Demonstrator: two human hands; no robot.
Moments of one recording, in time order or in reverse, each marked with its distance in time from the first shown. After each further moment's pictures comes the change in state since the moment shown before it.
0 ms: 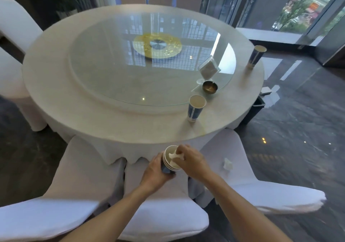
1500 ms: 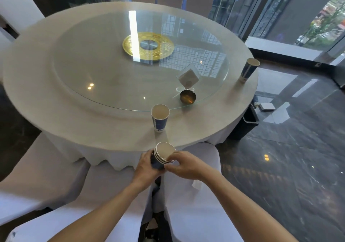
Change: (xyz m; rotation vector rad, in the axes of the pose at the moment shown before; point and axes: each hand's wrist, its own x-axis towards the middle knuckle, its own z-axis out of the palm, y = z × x) left_hand 0.091 0.126 0.164 -0.106 0.206 -0.109; right_hand 0.051 0.170 -0.163 -0.147 -0.412 -0.169
